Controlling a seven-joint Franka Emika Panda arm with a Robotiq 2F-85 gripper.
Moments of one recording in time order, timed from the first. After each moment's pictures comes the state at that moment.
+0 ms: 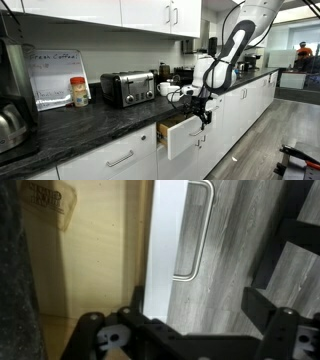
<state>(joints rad) -0.47 0.52 0.40 -2.32 -0.39 2.88 -1.52</state>
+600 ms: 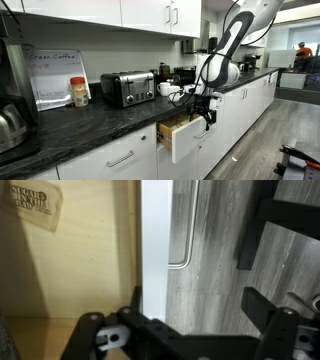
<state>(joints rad) -0.42 0.43 0.38 -2.39 -0.14 2.81 -1.62</state>
